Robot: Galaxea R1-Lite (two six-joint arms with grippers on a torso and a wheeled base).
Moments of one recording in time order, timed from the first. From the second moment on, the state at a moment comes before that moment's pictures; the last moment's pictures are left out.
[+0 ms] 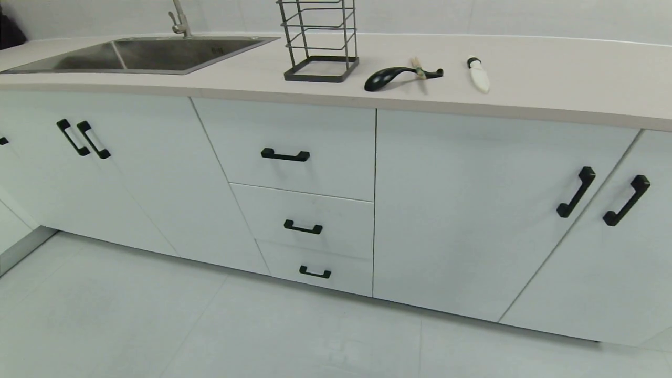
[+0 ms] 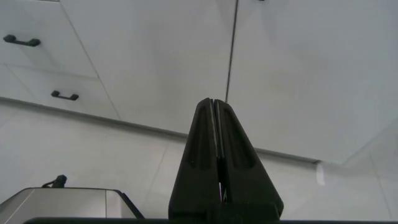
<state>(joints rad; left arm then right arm) 0.00 0.00 0.00 0.00 0.04 -0.05 -0.01 0.00 0.00 0.00 0.03 0.00</state>
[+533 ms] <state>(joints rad) 0.00 0.00 0.00 0.00 0.04 -0.05 -0.01 0.00 0.00 0.00 0.03 0.00</state>
